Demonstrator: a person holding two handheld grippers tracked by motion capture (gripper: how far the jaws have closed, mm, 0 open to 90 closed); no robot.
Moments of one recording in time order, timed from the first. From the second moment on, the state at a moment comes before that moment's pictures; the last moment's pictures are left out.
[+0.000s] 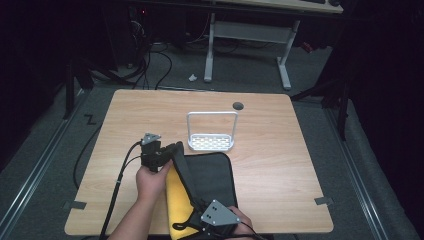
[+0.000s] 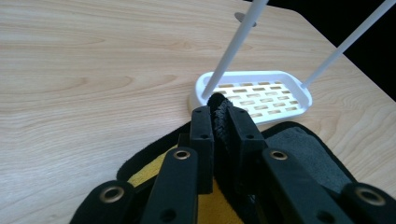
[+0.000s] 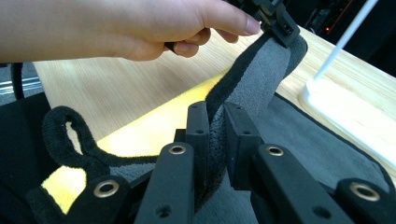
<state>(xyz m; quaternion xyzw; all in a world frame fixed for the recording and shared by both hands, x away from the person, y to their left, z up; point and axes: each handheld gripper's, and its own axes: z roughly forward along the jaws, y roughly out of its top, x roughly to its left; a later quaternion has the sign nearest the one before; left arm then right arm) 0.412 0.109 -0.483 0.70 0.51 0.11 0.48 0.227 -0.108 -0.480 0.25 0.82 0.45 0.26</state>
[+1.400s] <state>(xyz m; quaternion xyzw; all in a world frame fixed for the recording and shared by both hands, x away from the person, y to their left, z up) 0.417 -0.001 -0.493 0.73 0.47 0.05 0.49 0.219 -0.199 -0.497 0.37 0.79 0.39 0.28</state>
